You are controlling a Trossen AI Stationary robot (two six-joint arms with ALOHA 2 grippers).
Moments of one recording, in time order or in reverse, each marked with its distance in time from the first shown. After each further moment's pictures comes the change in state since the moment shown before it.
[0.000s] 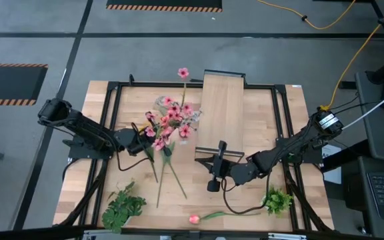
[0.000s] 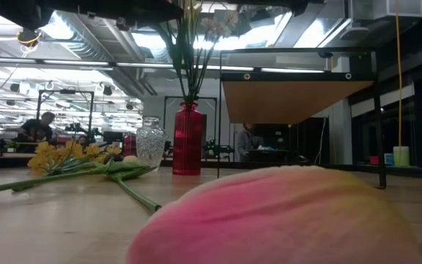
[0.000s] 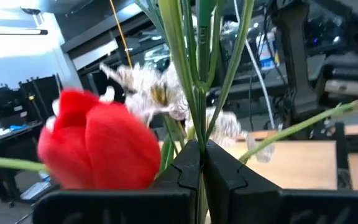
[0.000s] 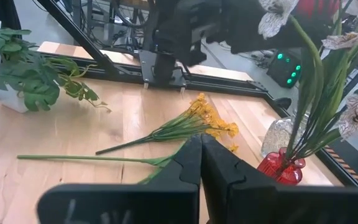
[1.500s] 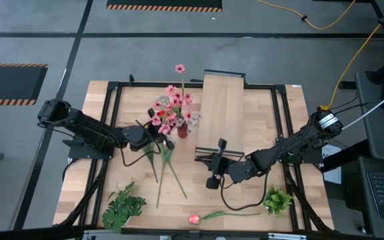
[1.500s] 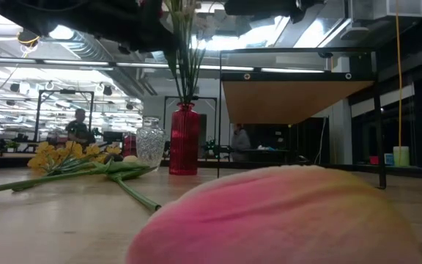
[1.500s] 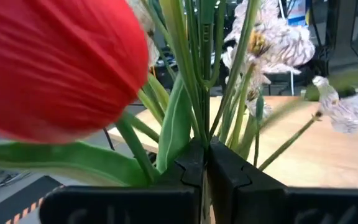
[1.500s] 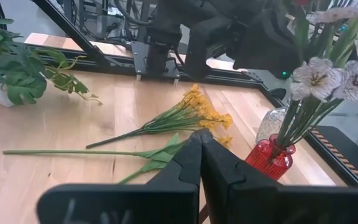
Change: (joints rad) left arm 0.099 0.000 0.000 -0.213 0.001 -0.214; right arm -0.023 0.000 0.000 -0.042 -0.001 0.031
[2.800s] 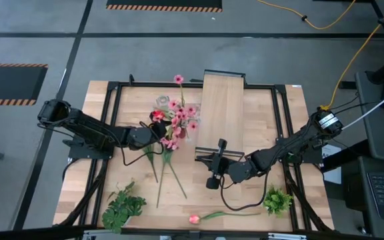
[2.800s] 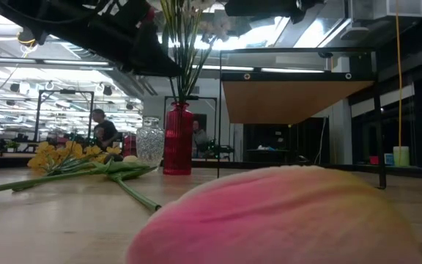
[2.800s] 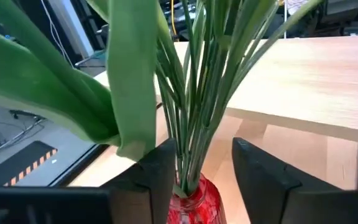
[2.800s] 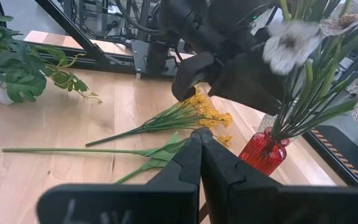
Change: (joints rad) left arm 0.017 0.000 0.000 -0.261 0.056 -0.163; right arm 0.001 0.000 0.000 -0.006 0.000 0.001
